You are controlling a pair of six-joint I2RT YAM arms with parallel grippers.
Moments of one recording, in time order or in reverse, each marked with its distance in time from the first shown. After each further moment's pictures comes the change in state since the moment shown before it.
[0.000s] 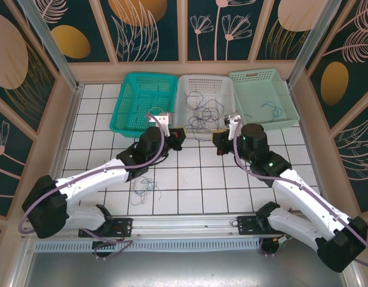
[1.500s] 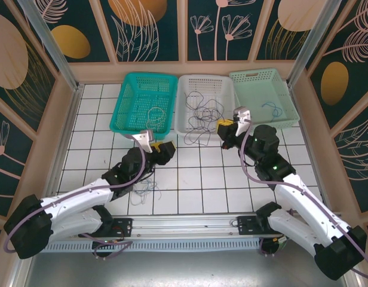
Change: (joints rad) left arm 0.011 -0.218 -0.319 0.138 -0.029 -0.083; right arm -0.084 -0.052 -0.068 0.251 -0.097 -0.100
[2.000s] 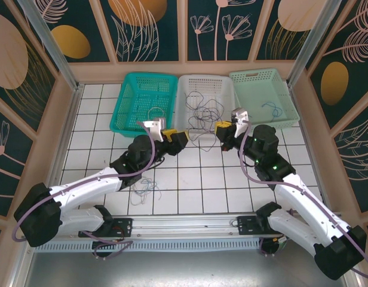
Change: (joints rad) left arm 0.000 0.134 0.177 0.074 0.119 0.093; right arm 0.000 0.001 0.000 -0.014 -0.045 -0.019
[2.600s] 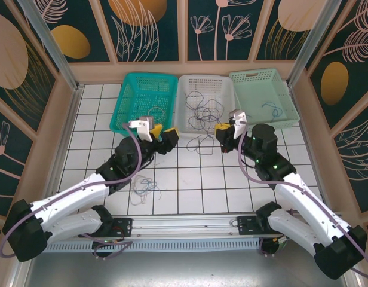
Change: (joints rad) left arm 0.023 -0.171 0.010 -0.134 -0.096 0.153; right arm 0.000 0.008 0.026 -0.087 -0.016 -0.053
